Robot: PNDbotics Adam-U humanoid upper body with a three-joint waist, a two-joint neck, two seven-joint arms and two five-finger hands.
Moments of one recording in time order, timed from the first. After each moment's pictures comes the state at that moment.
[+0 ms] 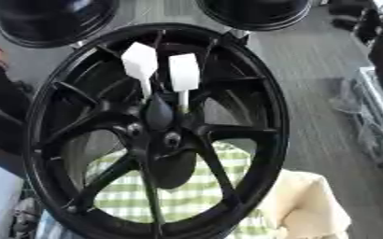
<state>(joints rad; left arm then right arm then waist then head) -0.40 0.36 0.05 -1.71 0.25 0.08 0.26 -0.51 -0.71 0.00 -1.88 -0.43 0.12 -0.06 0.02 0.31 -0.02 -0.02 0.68</state>
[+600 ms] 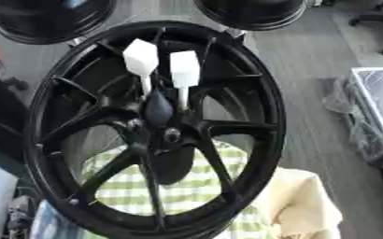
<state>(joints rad) -0.37 0.39 0.06 -1.71 0.25 0.08 0.27 -0.90 -0.82 0.13 -1.77 -0.43 0.14 0.11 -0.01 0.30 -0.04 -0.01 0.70</state>
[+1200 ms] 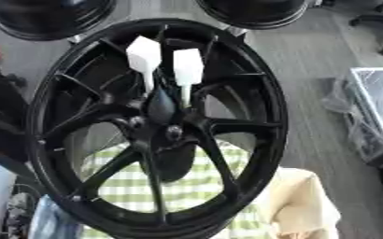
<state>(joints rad) -0.36 0.42 0.07 -1.71 0.25 0.08 0.27 -1.06 -0.68 0.27 -1.66 -0.12 0.11 0.42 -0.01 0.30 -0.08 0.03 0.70</state>
